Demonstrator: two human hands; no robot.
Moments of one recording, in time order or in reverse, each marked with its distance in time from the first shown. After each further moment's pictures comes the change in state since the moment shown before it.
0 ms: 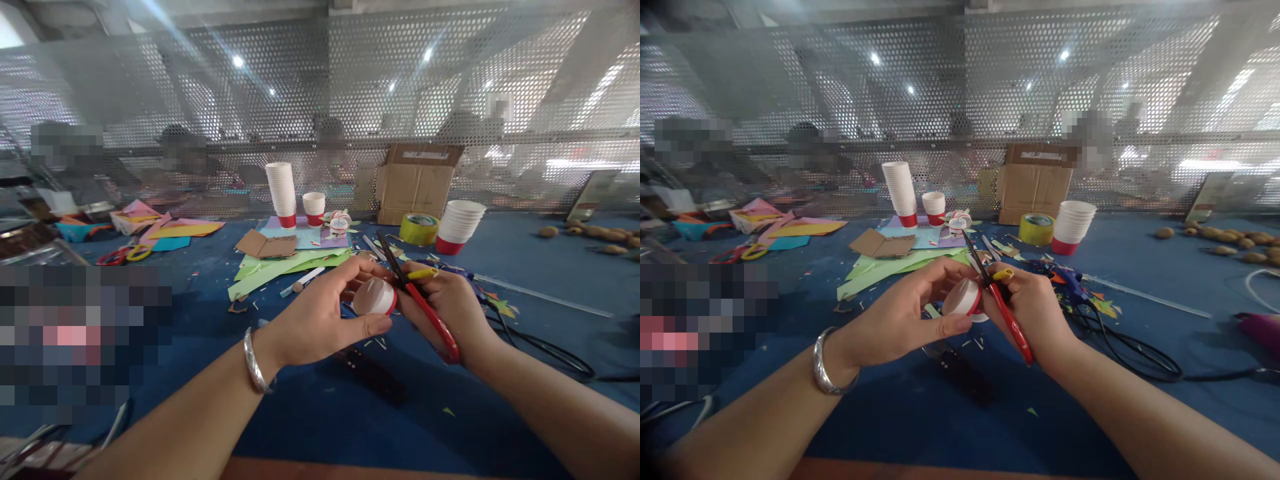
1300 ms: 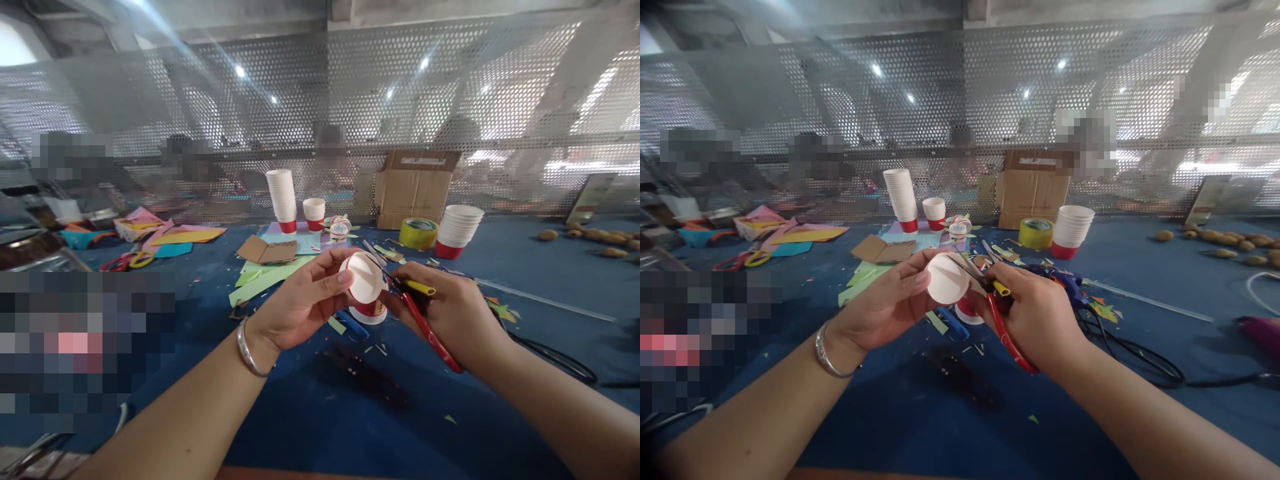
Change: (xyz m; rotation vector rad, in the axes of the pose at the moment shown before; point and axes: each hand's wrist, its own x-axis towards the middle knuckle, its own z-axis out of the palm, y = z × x) left_hand 0.008 -0.014 -0.015 -0.800 0.099 -0.066; right_hand 0.000 -0.006 -0.011 -0.377 0.058 -0.198
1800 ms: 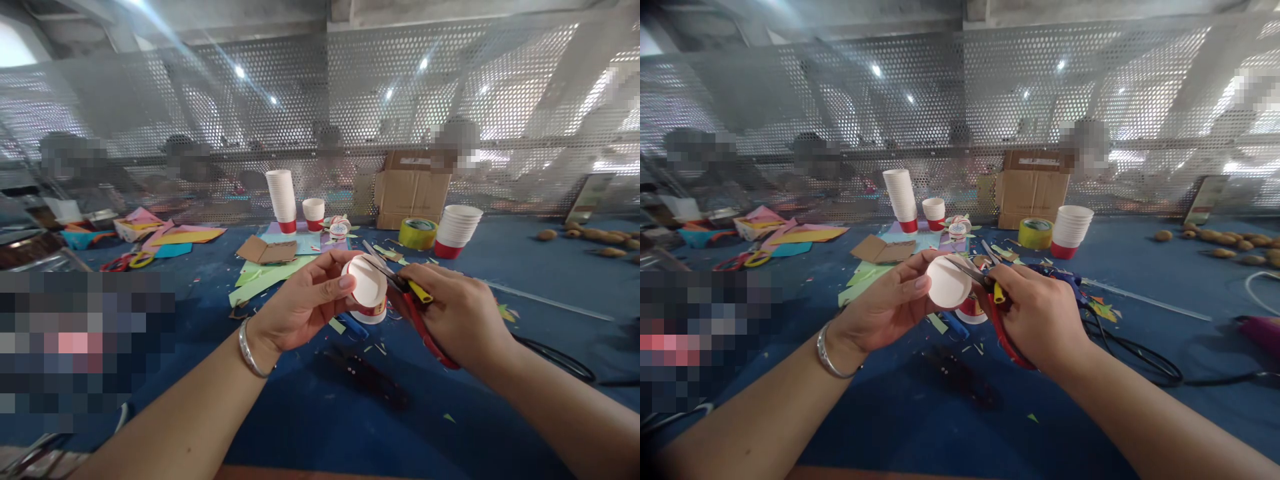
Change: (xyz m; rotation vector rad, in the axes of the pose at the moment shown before) left_hand -0.002 -0.002 0.002 0.026 0.008 -0.014; right_hand -0.001 0.000 -0.004 -0.248 0.152 -0.181
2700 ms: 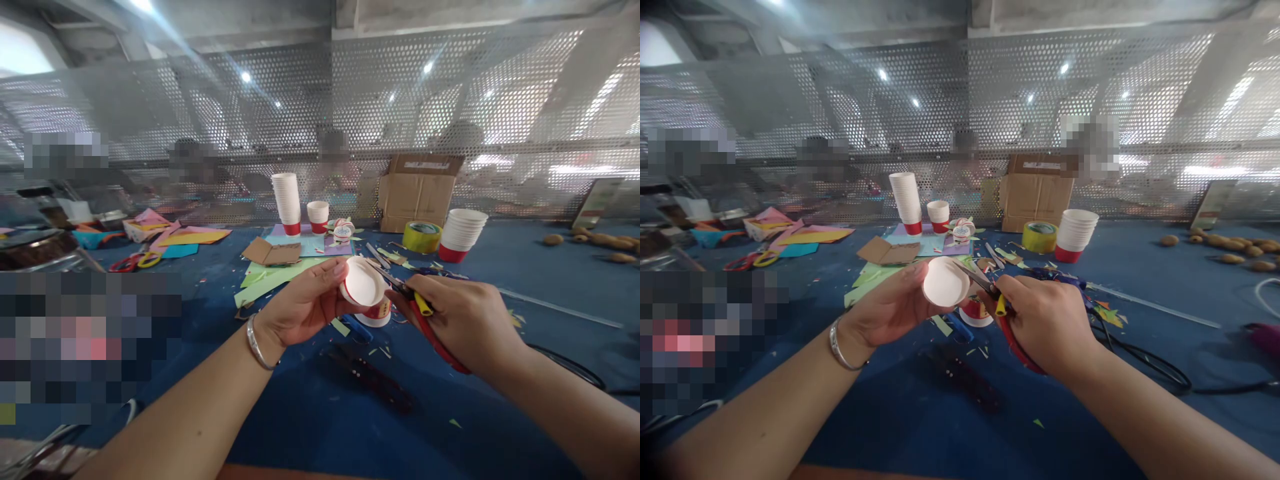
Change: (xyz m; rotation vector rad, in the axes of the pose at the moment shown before) left_hand 0.004 0.002 -0.006 -0.006 -0.083 -0.021; right_hand -0.004 0.007 0.001 -0.154 -0.037 -0.138
